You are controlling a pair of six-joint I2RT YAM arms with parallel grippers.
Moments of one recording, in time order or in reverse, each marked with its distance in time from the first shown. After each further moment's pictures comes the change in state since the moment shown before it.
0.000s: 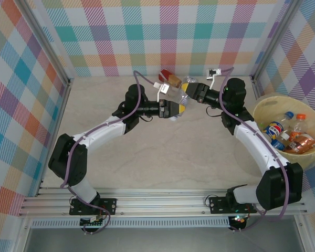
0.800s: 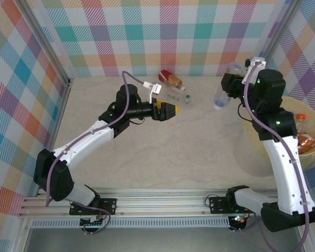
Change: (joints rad) left arm -0.004 -0.191 -0.011 -0.310 -0.228 0.213; right arm -0.050 -0.209 0.486 -0.901 0.799 -0.577
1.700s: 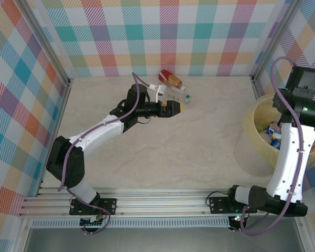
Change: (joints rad) left arm 0.013 0.168 0.060 -0.003 -0.026 -0.108; right arm -0.481 0.156 0.264 -0.586 0.356 -0.198
